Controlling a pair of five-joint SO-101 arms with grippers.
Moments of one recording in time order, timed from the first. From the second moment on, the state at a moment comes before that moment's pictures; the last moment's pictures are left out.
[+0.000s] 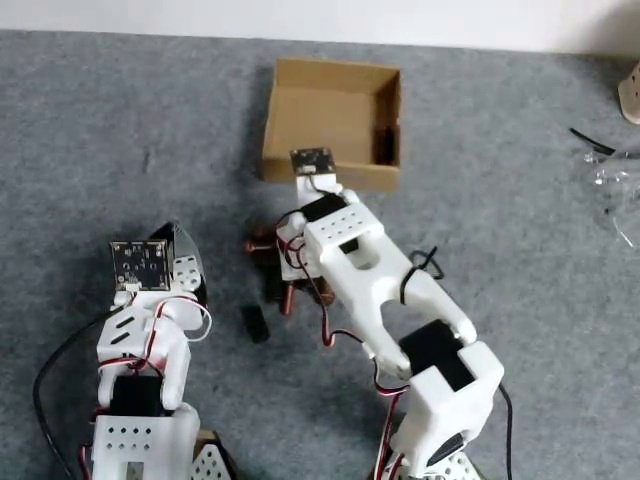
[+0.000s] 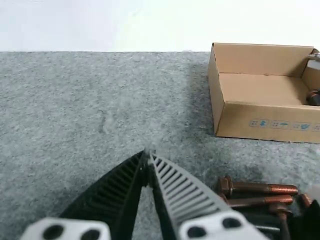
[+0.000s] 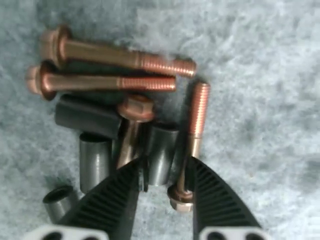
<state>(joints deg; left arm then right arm) -5.7 -93.2 94.1 26.2 4.4 -34.5 12.8 12.5 62.2 -18.1</state>
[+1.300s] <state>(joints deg) -5.7 -93.2 94.1 26.2 4.4 -35.6 12.9 15.5 59.7 -18.1</state>
